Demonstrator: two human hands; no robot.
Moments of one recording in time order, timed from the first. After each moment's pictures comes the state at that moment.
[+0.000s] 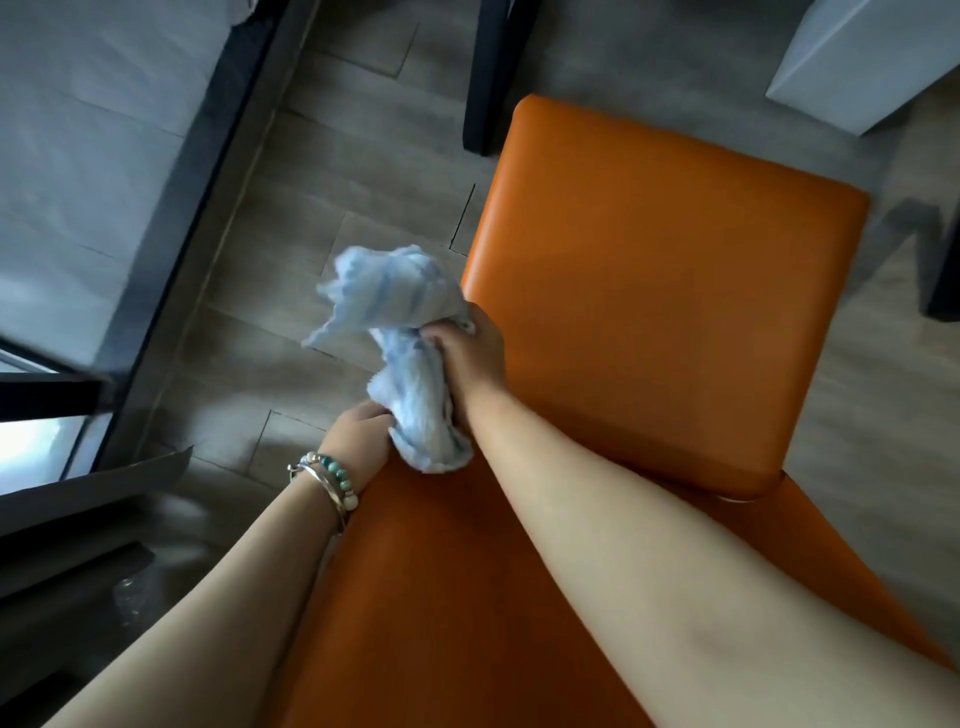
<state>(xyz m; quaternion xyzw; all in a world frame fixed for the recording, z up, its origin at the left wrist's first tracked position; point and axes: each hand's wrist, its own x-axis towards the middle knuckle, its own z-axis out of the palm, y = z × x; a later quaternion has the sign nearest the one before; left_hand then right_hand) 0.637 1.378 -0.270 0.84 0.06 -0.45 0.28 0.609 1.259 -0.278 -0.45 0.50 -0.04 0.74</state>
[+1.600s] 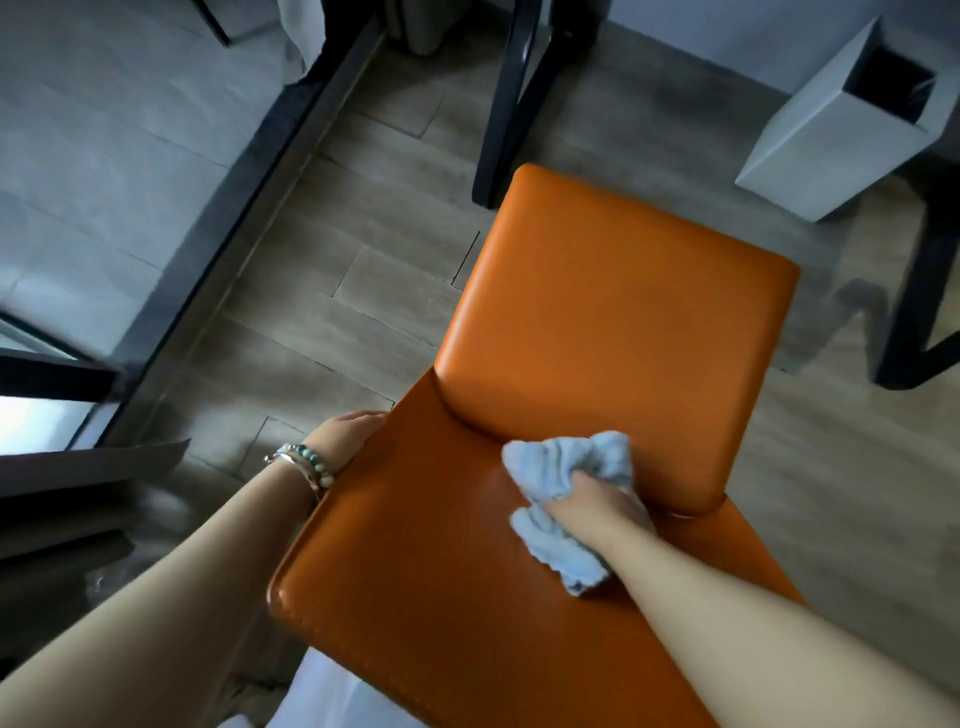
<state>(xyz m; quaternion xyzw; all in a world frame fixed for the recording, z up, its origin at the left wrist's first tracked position) 0.623 1.388 -0.214 0.82 0.03 -0.51 0.25 0.423 1.216 -0.262 -0.72 0.45 0.44 0.30</state>
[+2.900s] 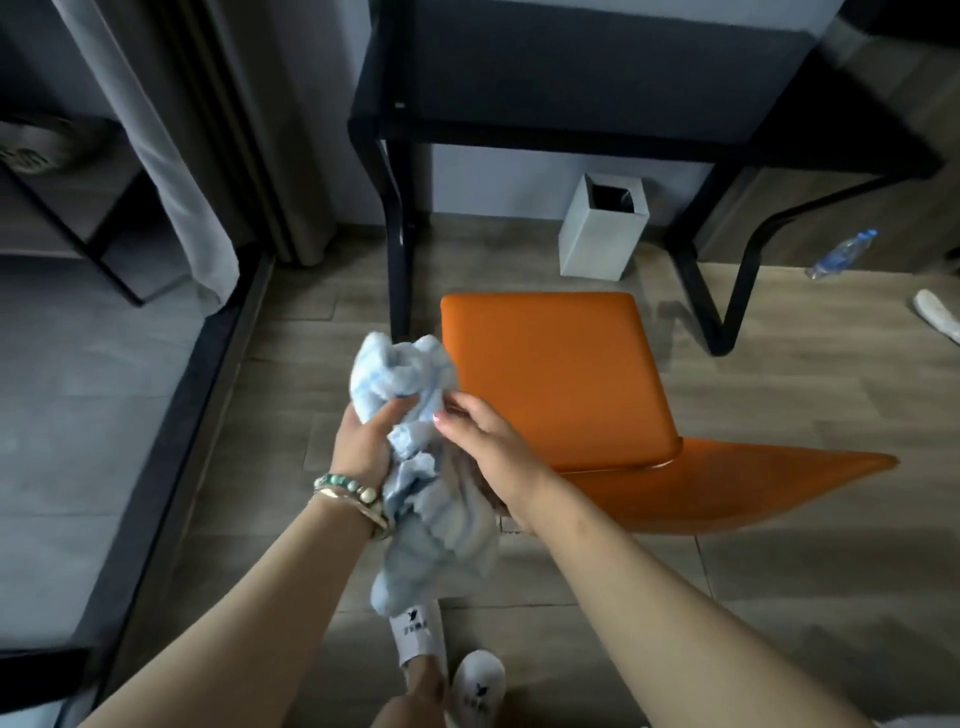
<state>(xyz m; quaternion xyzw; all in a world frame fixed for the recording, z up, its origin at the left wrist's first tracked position) 0.671 1.464 -0.087 0.61 -0.08 -0.46 0.64 0.546 1.410 -0.064 -0.55 0.37 -0.14 0.74</state>
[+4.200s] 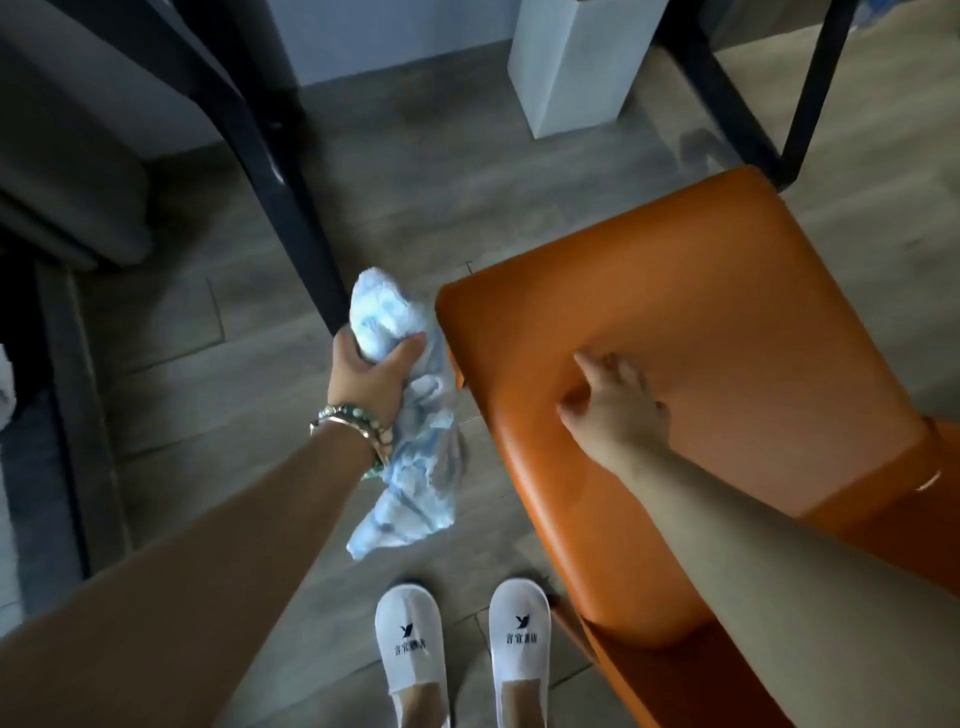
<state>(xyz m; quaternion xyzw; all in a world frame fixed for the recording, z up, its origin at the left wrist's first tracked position) 0.902 1.128 -0.379 0.75 -0.23 -0.46 0.41 0.685 1.122 -0.366 -0.59 0.75 0.11 0.28</state>
